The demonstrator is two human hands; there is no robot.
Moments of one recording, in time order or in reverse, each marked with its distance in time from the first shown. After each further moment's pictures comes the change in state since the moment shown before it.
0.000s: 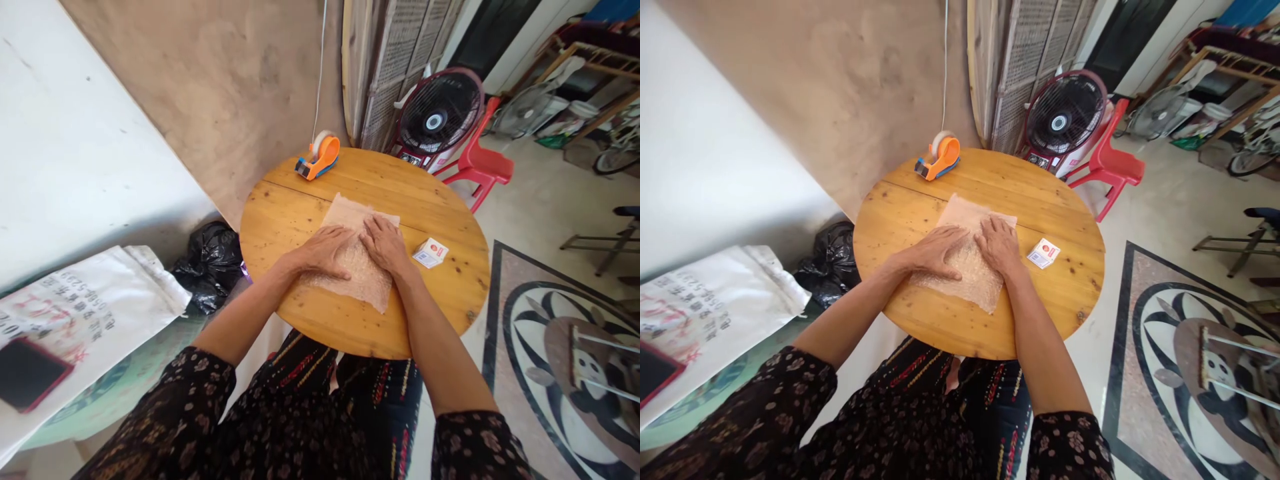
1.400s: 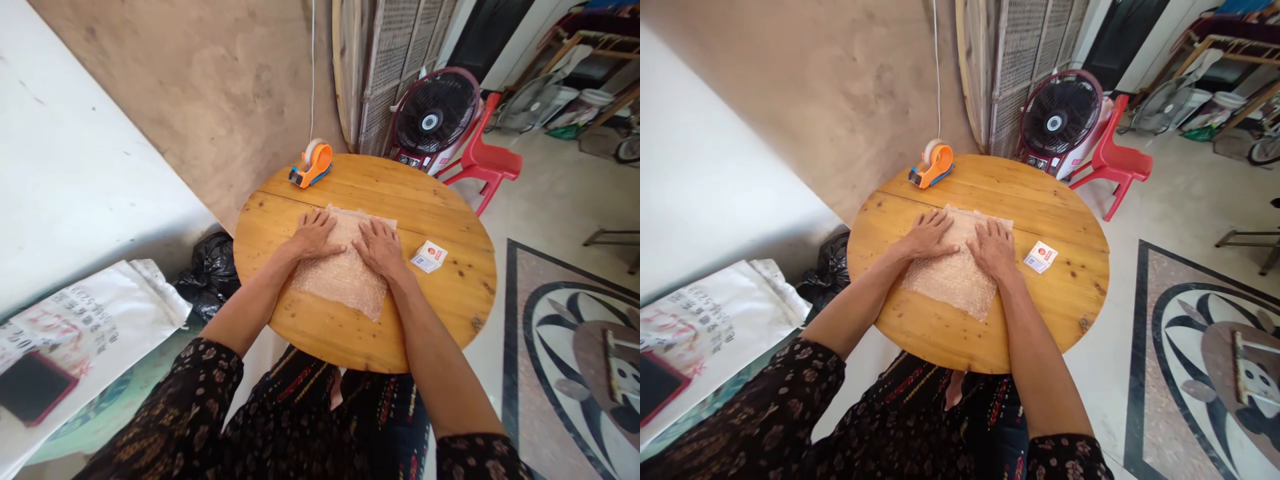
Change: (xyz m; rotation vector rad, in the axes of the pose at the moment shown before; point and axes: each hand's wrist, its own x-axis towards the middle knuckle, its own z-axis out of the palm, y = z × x) left_hand 0.031 -0.015 -0.014 0.237 0.039 -0.339; right_hand 0.002 0.001 0.007 -0.010 0.028 0.050
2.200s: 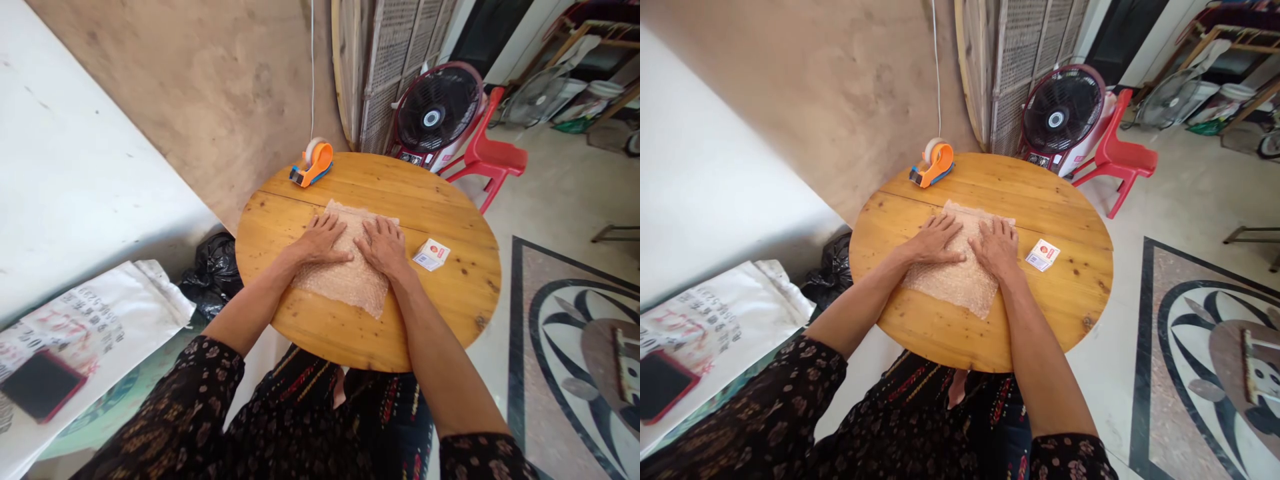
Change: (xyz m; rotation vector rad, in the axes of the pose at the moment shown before) left_hand -0.001 0.010 0.003 0.029 -0.093 0.083; right_hand -0.002 -0.003 -0.004 -0.011 0.010 0.068
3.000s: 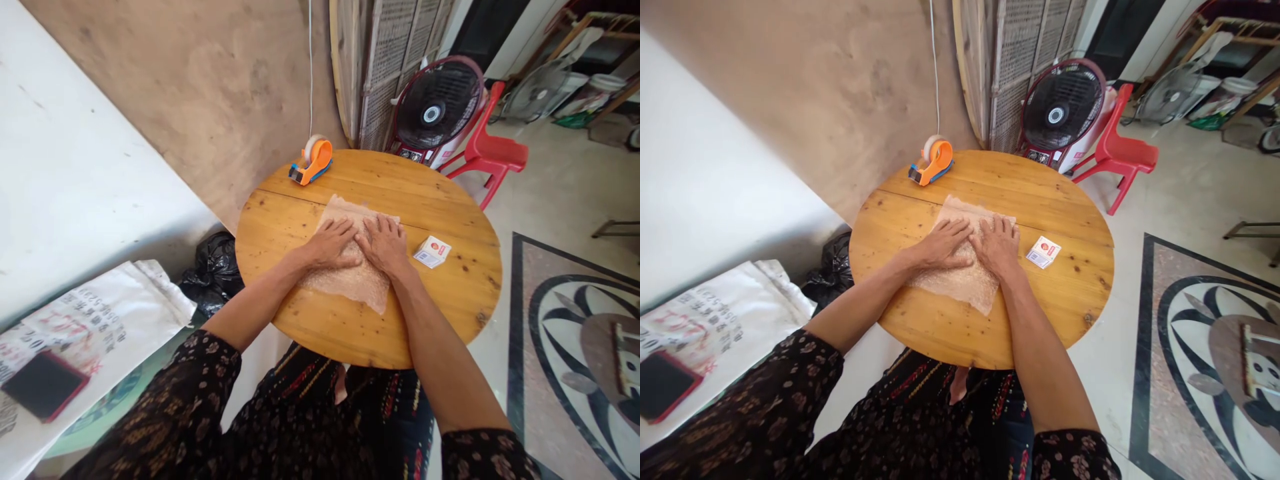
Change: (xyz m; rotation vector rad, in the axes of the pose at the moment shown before) left_hand -0.001 0.013 0.005 -0.014 0.083 0.198; right_hand -0.003 -0.004 -0.002 -0.042 0.006 0.021
